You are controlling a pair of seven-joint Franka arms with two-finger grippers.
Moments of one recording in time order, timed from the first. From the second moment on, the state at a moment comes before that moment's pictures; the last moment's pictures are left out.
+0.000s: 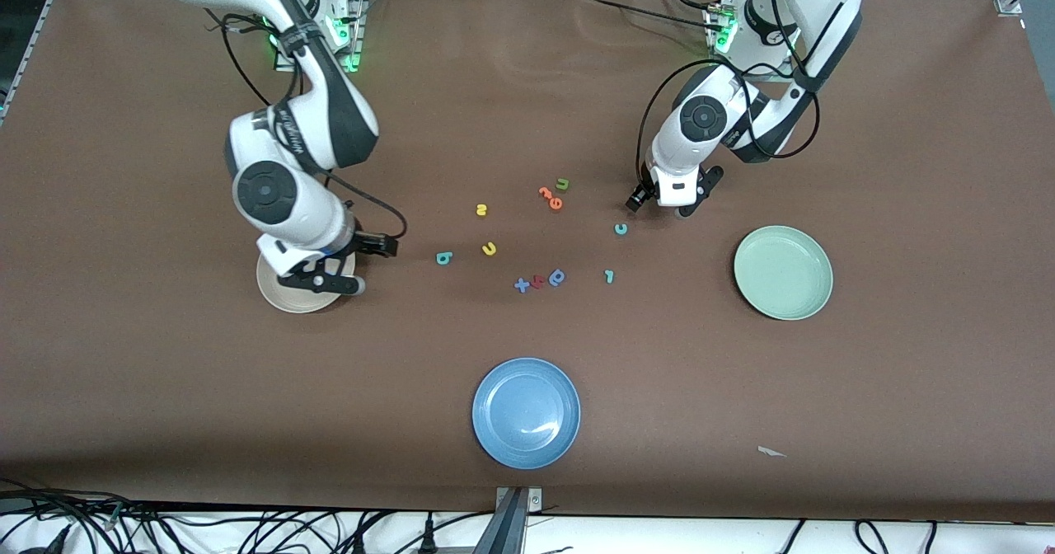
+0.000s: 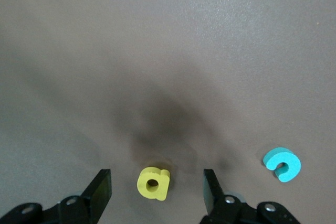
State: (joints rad) left arm 0.02 0.37 -0.56 -2.41 0.14 2.64 -1.54; right arm 0.41 0.43 0.01 -1.77 0.03 2.09 0.56
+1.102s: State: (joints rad) left arm 0.02 0.40 -0.56 -2.41 0.14 2.65 -1.54; right arm 0.57 0.57 0.01 -1.89 0.03 2.46 1.29
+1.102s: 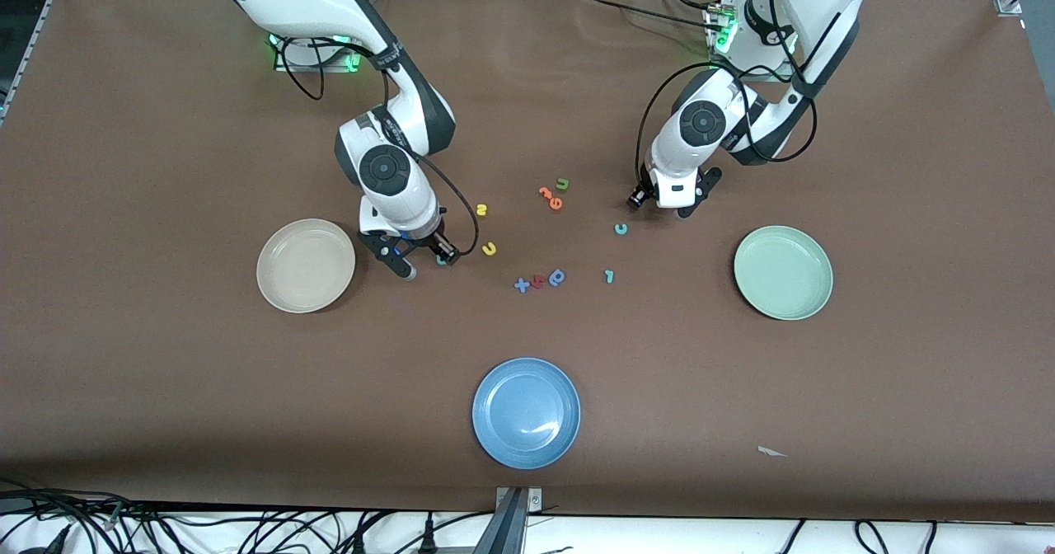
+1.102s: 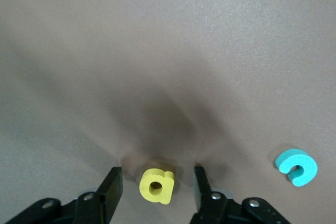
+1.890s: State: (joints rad) left arm 0.02 0.40 -0.56 -2.40 0.14 2.66 -1.54; right arm 0.57 0.62 0.00 -1.89 0.03 2.53 1.29
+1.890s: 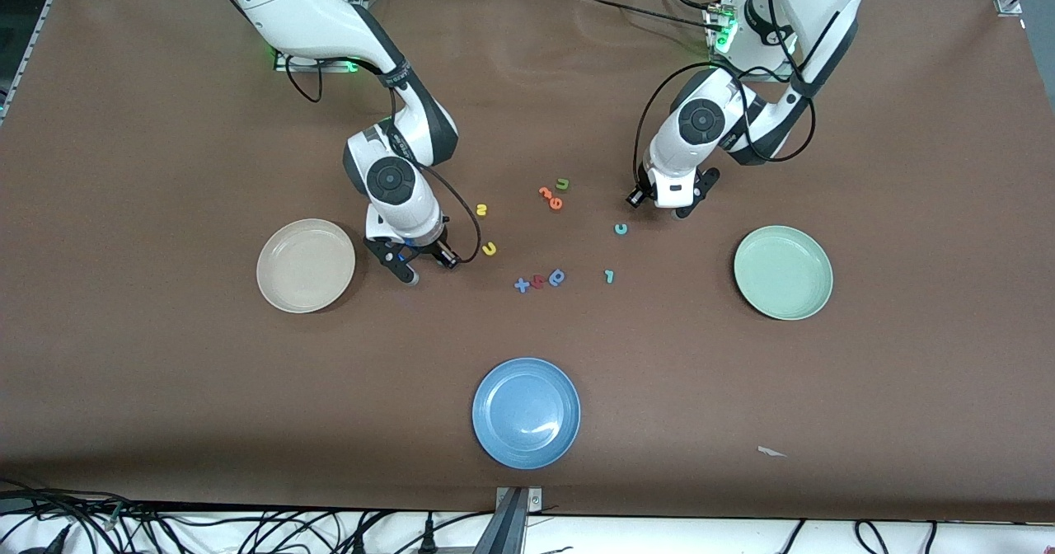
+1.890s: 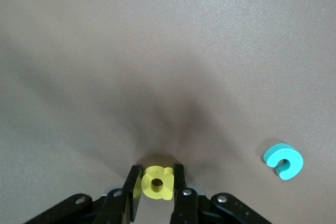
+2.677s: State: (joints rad) left arm 0.12 0.25 -0.56 -2.31 0.15 2.44 -1.45; right arm 0.57 0.58 -0.05 -1.87 0.02 2.41 1.12
